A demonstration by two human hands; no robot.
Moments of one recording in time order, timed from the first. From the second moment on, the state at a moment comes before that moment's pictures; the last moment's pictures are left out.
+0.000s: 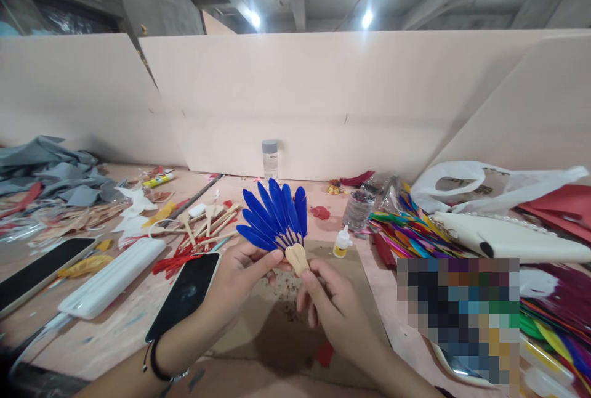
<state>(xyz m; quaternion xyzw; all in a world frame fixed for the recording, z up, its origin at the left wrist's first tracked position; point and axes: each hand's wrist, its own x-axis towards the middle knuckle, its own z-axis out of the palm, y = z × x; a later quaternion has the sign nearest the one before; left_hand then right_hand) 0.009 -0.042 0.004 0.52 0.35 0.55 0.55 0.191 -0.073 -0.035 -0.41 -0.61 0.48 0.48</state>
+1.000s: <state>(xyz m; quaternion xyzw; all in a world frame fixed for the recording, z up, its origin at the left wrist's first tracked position) 0.008 -0.043 0.005 0.55 0.39 0.54 0.51 0.188 -0.073 -0.034 -0.42 -0.59 0.50 0.48</state>
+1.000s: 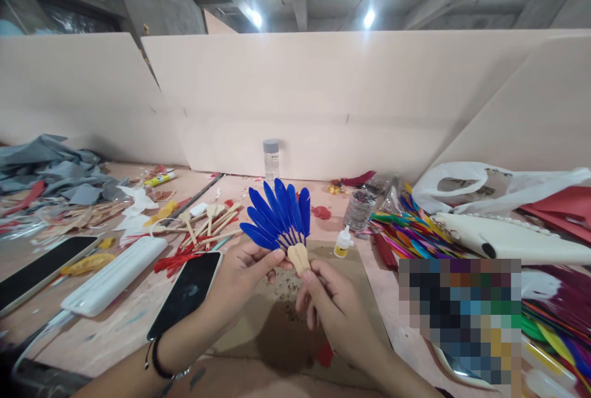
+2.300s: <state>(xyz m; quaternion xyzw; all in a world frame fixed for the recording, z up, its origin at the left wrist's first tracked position) 0.008 -0.046 0.008 0.57 0.40 0.55 0.46 0.185 -0.074 -0.032 -0.42 -0.59 0.51 0.47</state>
